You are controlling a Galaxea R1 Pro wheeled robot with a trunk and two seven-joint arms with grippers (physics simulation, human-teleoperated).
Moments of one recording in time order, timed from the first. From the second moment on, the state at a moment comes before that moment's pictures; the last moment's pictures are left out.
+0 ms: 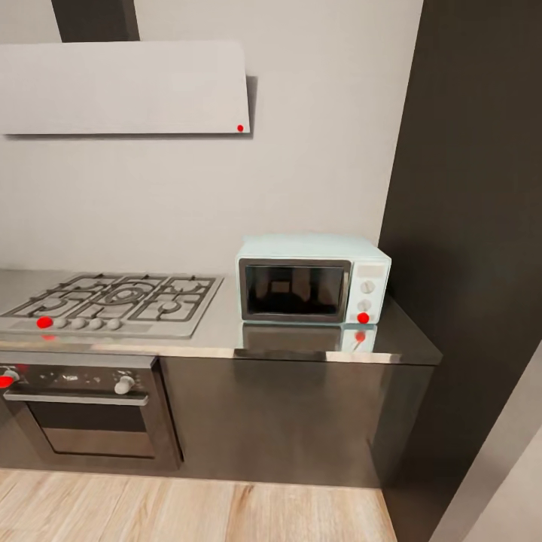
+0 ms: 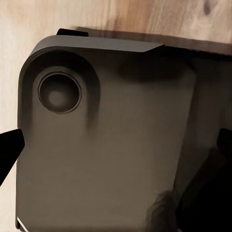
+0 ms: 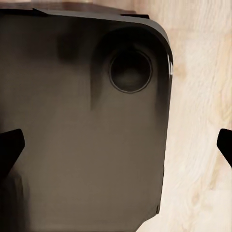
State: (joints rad) left arm 0.00 -0.06 0.03 -0.08 0.11 -0.05 0.00; right arm 0.00 0.00 0.01 -0.01 0.01 -0.08 0.00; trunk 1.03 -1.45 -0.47
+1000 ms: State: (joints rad) left arm 0.00 -0.06 0.03 -0.08 0.11 -0.05 0.00; right arm -0.32 0.00 0.00 -1.44 0.02 0.88 0.01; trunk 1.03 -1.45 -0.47
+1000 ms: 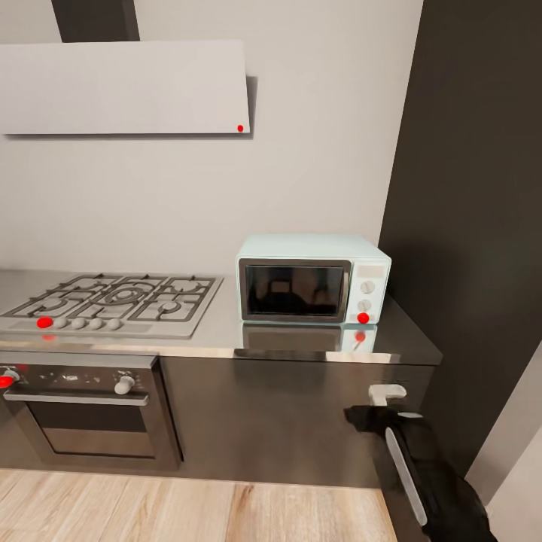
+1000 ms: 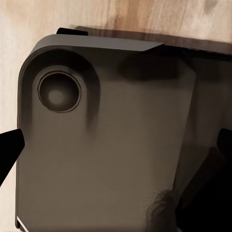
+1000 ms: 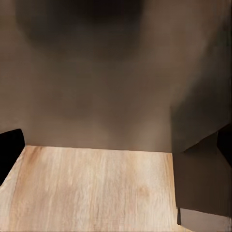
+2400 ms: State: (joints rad) left arm 0.00 -0.06 0.03 -0.09 0.11 -0.05 0.00; right arm -0.80 0.02 0.01 -1.45 0.00 0.91 -0.03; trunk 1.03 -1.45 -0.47
